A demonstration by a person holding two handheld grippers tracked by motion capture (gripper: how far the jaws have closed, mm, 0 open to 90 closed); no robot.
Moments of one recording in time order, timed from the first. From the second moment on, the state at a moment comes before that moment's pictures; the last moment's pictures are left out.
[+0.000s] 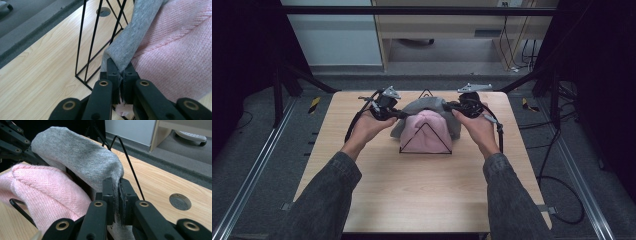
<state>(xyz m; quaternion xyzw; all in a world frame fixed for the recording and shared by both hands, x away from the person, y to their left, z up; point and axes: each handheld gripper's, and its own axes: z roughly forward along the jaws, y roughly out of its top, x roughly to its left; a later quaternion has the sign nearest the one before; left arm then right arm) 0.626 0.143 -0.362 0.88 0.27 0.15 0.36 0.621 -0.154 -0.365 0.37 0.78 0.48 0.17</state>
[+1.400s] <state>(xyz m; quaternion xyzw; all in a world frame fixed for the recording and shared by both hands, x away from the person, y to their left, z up) 0.539 0.177 -0.340 0.86 0.27 0.15 0.40 0.541 -0.184 -0.332 0.40 0.77 0.43 0.24</state>
